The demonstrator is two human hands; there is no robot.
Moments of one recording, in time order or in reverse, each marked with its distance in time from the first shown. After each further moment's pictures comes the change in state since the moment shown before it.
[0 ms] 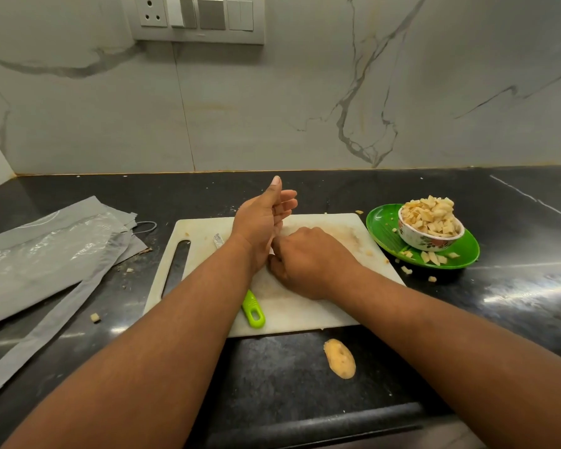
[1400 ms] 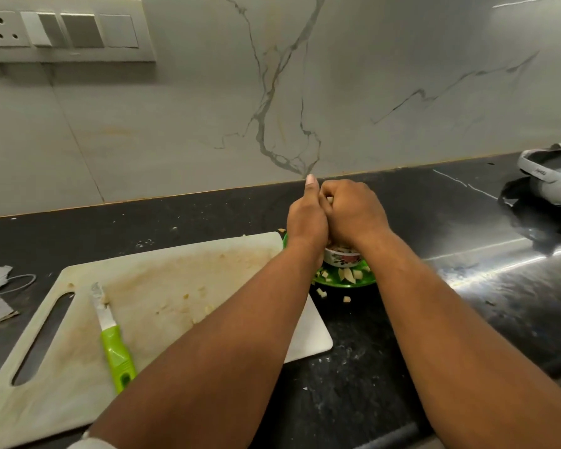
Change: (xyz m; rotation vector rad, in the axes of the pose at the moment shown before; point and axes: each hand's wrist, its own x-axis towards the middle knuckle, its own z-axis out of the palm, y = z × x) left_hand 0.021 -0.044 0.219 0.013 -0.138 -0.003; right_hand -0.043 0.194 -0.053 0.200 0.395 0.576
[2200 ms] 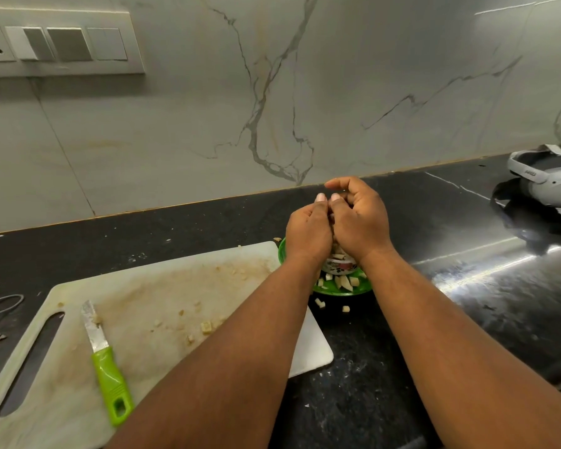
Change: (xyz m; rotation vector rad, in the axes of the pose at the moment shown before) left_hand 0.001 -0.009 0.001 0.281 -0.016 0.159; right_hand -0.016 0.005 0.003 0.610 0.230 0.177
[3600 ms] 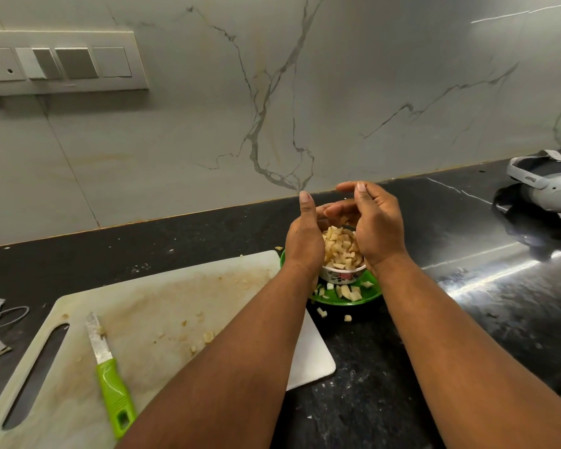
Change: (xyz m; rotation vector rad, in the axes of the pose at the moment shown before) left_hand 0.003 -0.004 -0.003 -0.144 -0.060 0.012; right_hand 0.001 -0.004 -0.016 0.424 -0.017 0.062
